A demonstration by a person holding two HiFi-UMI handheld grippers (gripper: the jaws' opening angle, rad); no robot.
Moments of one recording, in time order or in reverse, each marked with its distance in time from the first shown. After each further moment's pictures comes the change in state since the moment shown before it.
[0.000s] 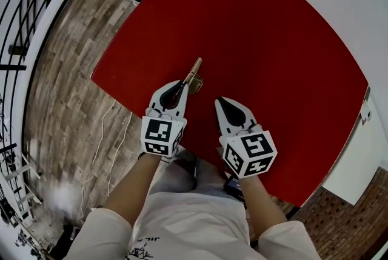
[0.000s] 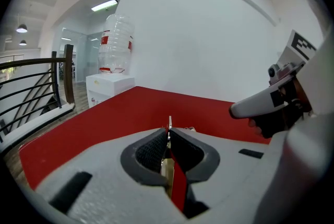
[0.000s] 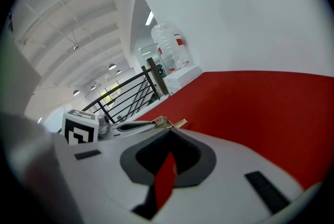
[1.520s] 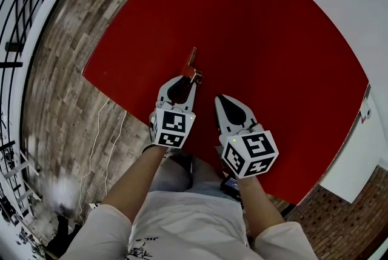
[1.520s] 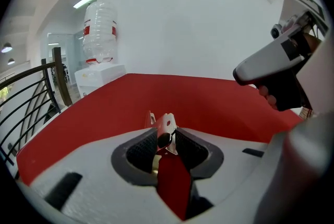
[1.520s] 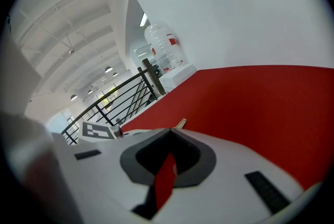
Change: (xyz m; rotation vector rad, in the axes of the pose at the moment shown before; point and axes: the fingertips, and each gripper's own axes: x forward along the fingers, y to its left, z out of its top) left arm 0.040 -0.029 -0.052 0.110 0.163 -0.007; right arm -0.007 -0.019 -0.009 0.057 0.001 -0.017
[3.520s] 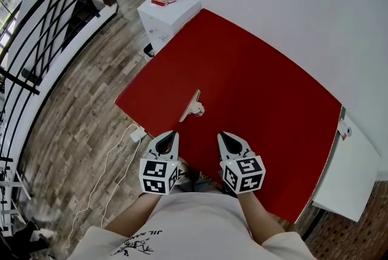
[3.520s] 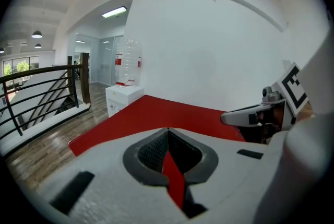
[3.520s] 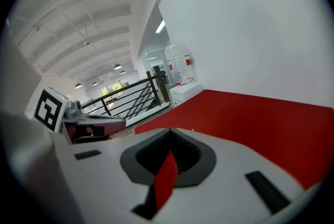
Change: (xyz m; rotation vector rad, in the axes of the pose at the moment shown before) left arm -0.233 -0.035 0.078 -0.185 -0.150 0.122; right arm -0.133 0.072 0.019 -0.178 -0.082 -0.007
